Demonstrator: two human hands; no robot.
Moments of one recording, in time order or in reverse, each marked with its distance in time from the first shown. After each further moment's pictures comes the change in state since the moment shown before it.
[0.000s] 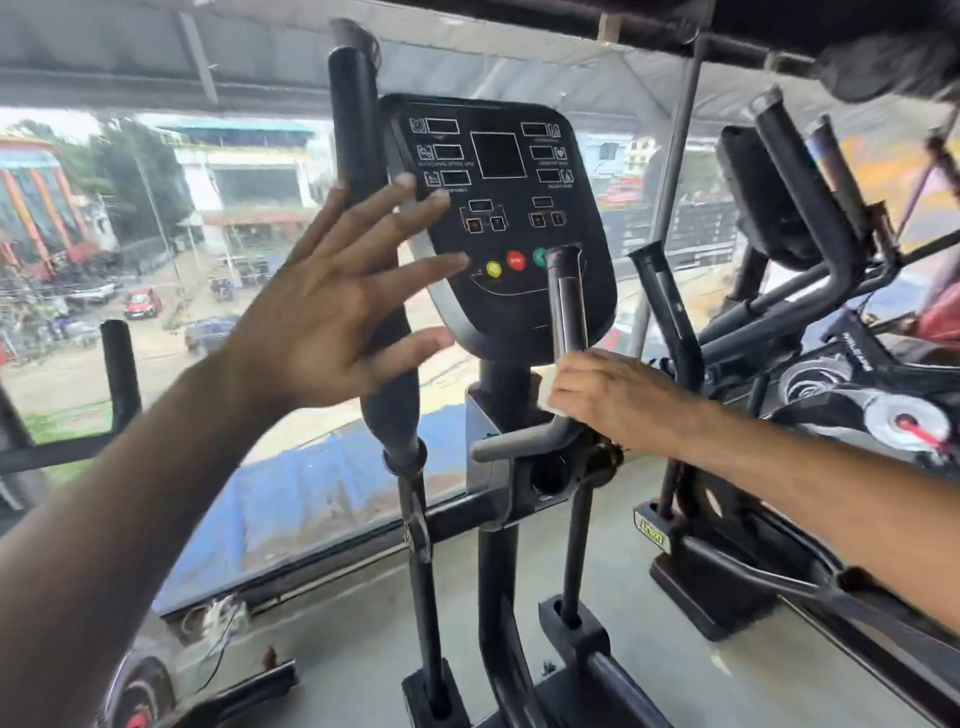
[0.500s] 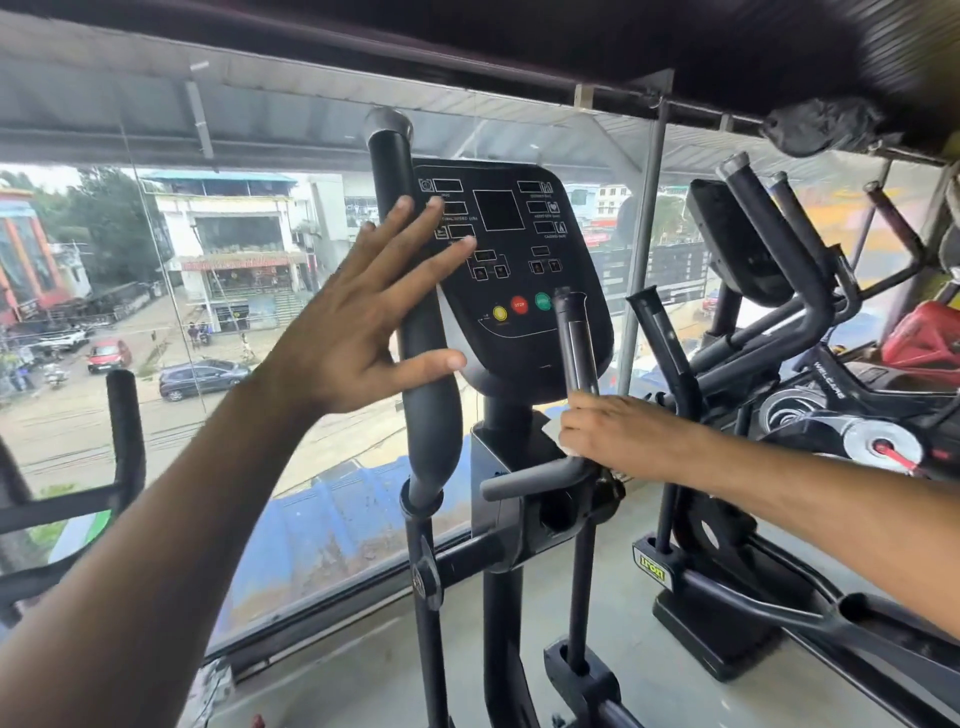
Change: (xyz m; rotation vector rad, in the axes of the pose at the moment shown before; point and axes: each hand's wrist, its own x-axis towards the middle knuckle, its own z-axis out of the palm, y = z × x) left_hand 0.003 -0.033 0.010 -0.302 0.082 0.008; right_hand 0.014 -0.011 -0.007 -0.084 -0.203 0.050
